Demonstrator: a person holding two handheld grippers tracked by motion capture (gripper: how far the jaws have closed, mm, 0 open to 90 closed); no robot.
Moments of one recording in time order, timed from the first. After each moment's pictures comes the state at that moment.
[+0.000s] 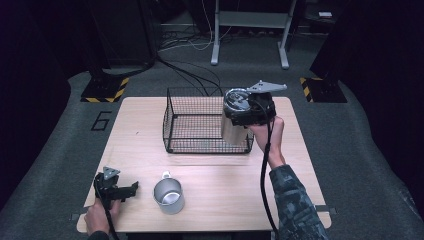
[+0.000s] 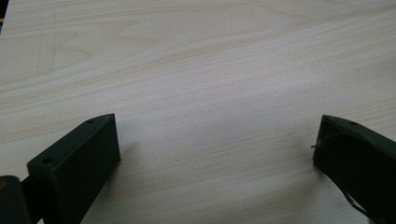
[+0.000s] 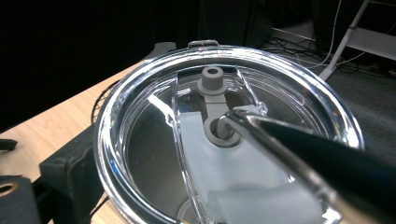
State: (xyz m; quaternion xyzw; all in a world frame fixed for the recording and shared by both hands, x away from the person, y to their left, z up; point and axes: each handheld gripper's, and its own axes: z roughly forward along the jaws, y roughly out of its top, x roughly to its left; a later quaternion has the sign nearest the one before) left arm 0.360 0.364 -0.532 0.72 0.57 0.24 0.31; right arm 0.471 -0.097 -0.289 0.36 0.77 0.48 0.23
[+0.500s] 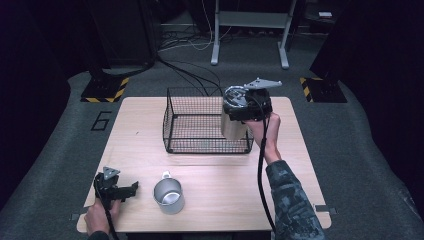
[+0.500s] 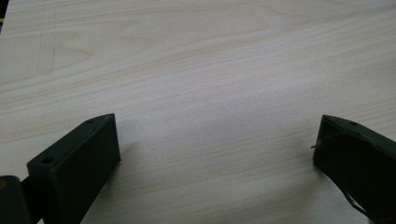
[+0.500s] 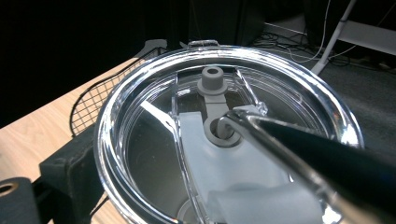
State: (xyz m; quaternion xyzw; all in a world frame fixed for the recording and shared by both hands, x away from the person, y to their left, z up) left arm 0.360 0.364 -0.532 0.72 0.57 0.24 0.31; right arm 0.492 -0.093 -0.297 0.38 0.76 0.47 0.24
